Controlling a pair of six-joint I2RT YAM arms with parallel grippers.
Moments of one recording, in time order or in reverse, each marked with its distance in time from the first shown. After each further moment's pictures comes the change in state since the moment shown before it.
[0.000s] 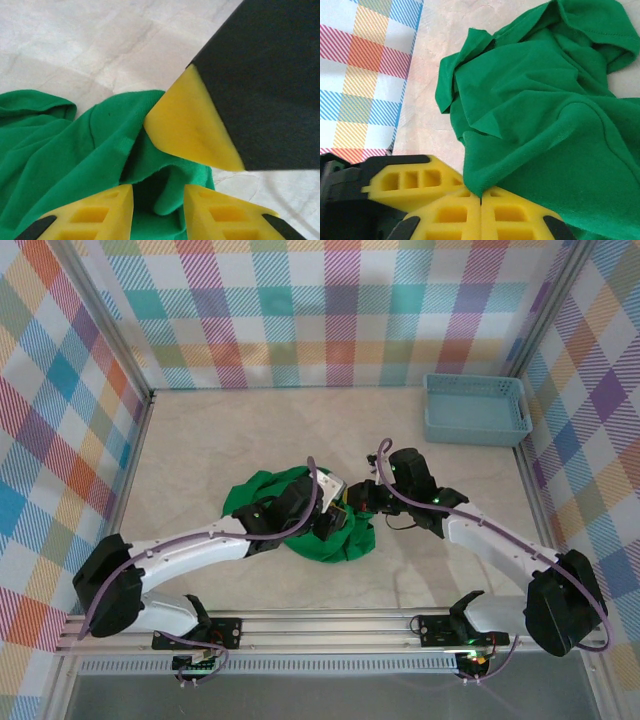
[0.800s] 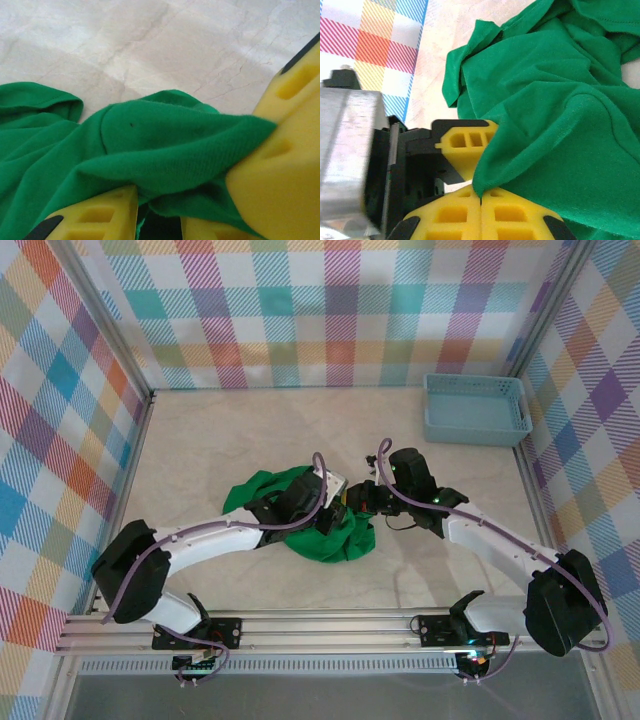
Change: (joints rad) left arm 0.061 0.117 0.005 0.070 0.049 0.029; right arm 0.000 0.000 0.000 0.000 -0.037 0.014
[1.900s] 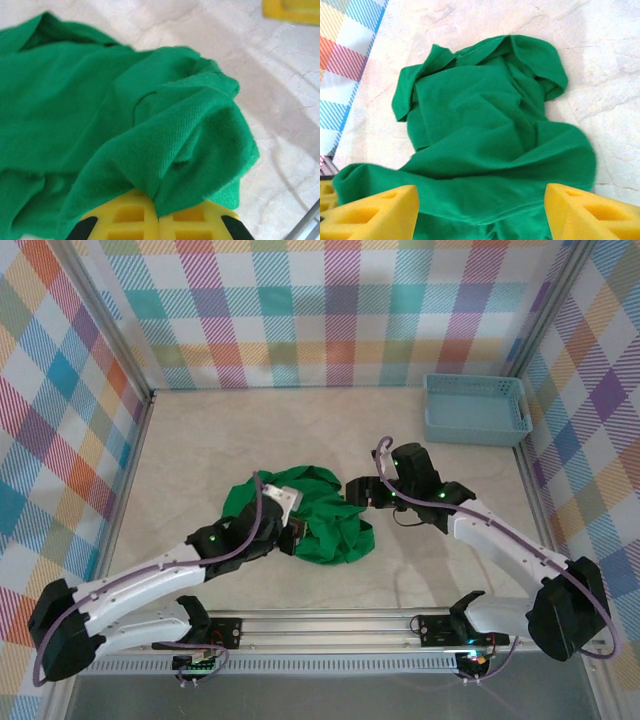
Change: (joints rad) left arm -0.023 -0.498 -0.252 -0.231 -0.078 -0.251; right arm -0.019 -0.016 0.078 -0.173 0.216 -0.231
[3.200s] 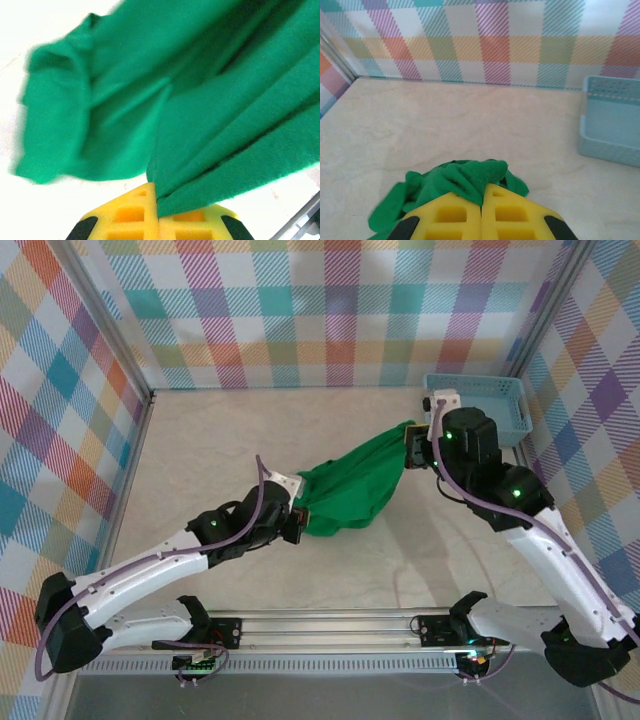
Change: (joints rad) left arm -0.002 0.103 0.209 -0.138 -0.020 0.006; right arm 0.037 -0.159 0.522 -0.433 0.591 -0.242
